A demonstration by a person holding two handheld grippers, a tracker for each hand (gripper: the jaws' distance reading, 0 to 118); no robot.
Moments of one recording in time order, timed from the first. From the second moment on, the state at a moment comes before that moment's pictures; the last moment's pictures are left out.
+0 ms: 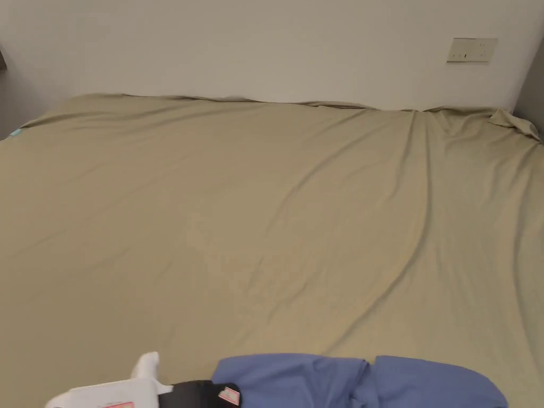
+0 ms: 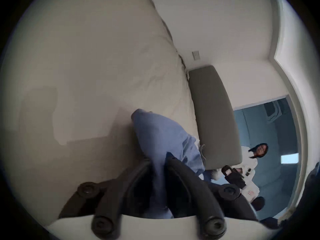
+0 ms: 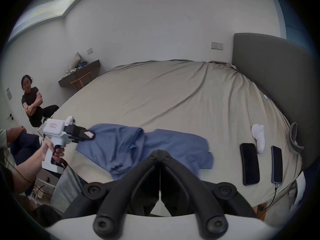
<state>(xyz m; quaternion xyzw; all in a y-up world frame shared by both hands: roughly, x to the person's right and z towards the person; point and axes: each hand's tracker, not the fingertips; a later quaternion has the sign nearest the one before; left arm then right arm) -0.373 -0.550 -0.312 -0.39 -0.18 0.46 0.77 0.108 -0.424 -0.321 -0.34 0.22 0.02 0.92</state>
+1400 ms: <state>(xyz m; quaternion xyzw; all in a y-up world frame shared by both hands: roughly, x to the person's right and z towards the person) -0.308 -0.485 -0.342 -0.35 -0.27 0.41 0.80 0.096 -0.431 -0.332 -0.34 0.25 0.03 0.91</state>
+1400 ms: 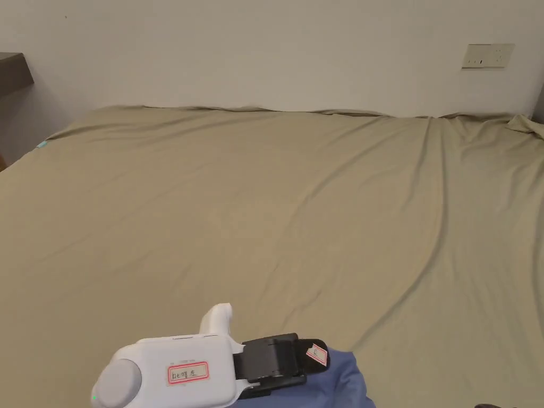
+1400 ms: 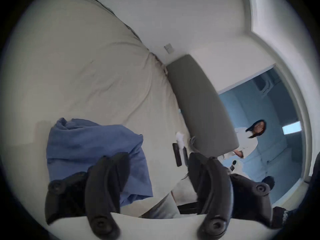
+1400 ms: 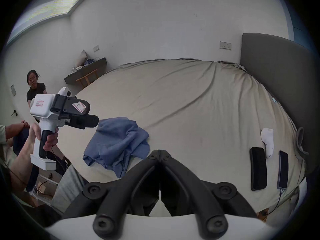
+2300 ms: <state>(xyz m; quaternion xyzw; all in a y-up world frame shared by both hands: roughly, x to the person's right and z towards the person) -0.371 -0.508 -0.256 -0.32 -0.18 0.38 0.85 -0.007 -0.502 -0.428 -0.41 0.53 -0.16 0.73</state>
